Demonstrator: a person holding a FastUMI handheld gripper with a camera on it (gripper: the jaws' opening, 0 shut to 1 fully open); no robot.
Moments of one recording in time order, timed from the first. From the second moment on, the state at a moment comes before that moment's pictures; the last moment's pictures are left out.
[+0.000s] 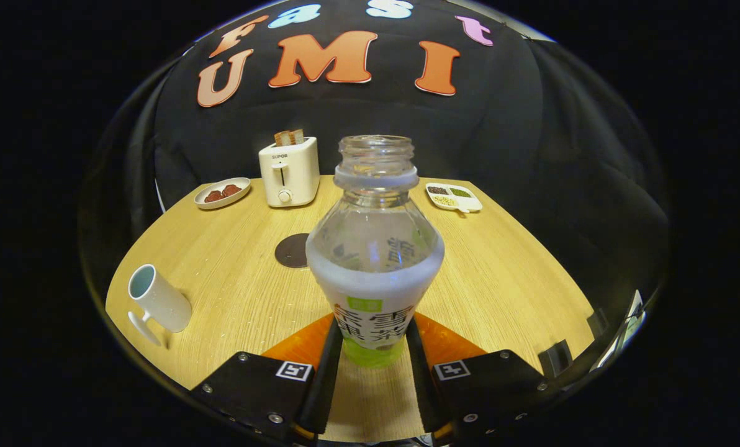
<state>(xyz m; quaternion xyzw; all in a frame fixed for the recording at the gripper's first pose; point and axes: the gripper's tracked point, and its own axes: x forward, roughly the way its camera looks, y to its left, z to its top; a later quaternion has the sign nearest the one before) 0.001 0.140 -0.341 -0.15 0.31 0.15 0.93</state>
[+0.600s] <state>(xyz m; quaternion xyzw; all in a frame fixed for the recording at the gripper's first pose) -0.030 0.236 -0.291 -0.27 0.26 0.22 0.90</state>
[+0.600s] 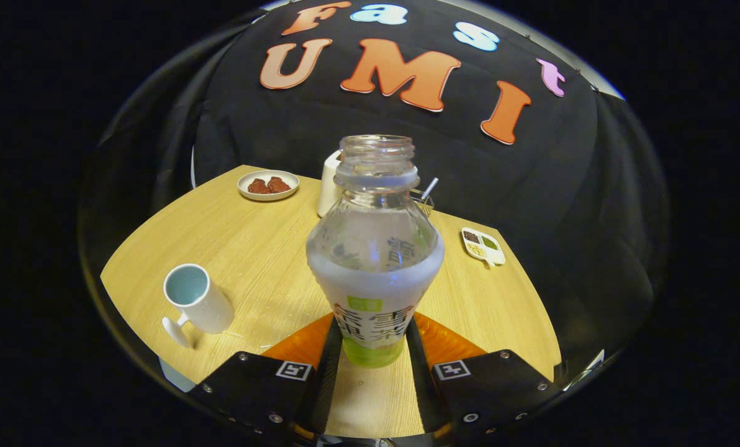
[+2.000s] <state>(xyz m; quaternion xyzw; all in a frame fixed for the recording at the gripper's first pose) -0.039 0.325 -0.320 -0.72 0.02 0.22 0.66</state>
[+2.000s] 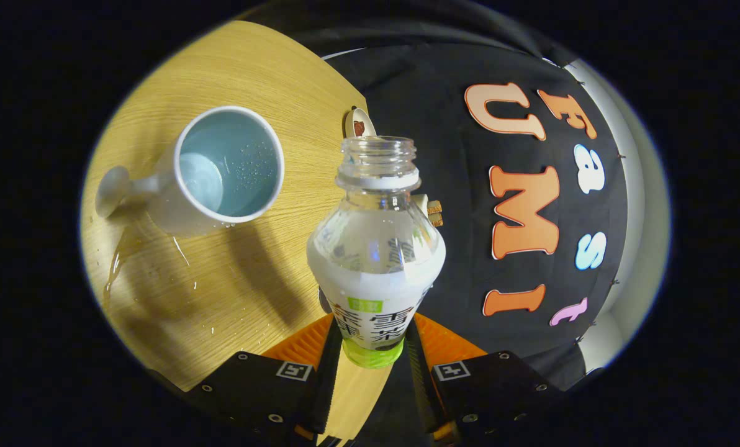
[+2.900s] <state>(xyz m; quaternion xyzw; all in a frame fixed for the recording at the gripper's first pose) -0.022 0.334 -0.297 -0.79 -0.06 0.21 0.58</state>
